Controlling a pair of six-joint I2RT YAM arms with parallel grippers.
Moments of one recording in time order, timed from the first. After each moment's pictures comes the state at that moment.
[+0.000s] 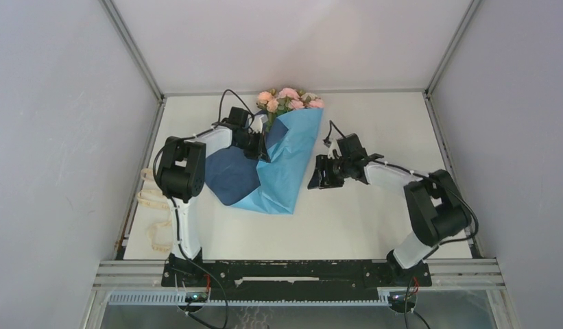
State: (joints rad) left arm -0.28 2.11 1.46 -0.43 0.55 -0.13; right arm 0.43 1.58 0.88 -0.26 -0.48 0.36
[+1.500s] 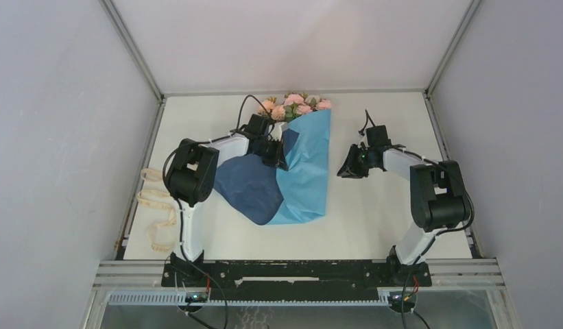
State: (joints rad) left arm -0.44 2.11 1.43 -0.33 0.58 -0.18; right arm 0.13 1.72 0.94 -0.29 -0.47 0.48
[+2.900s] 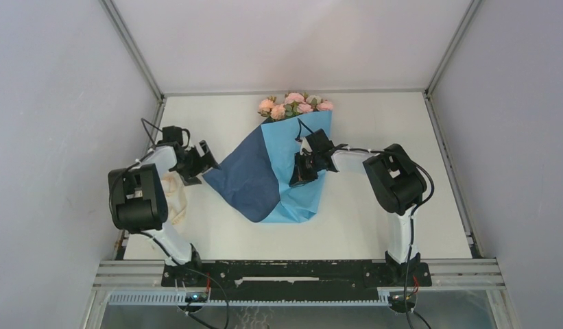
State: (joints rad) left arm 0.16 1.69 1.01 -0.49 0.25 -0.37; right arm 0.54 2.00 1.19 -0.19 -0.52 0.46
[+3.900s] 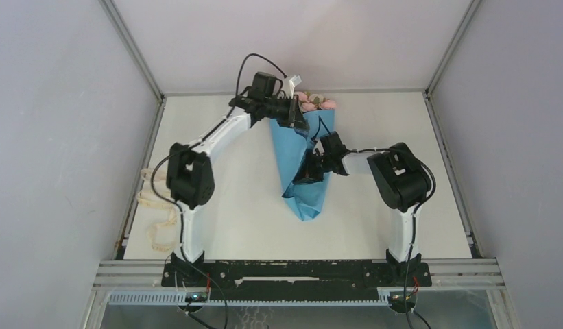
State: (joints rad) left arm -0.48 2.04 1.88 -0.49 0.71 -0.29; right arm 0.45 2.01 1.08 0.01 -0.65 0.70
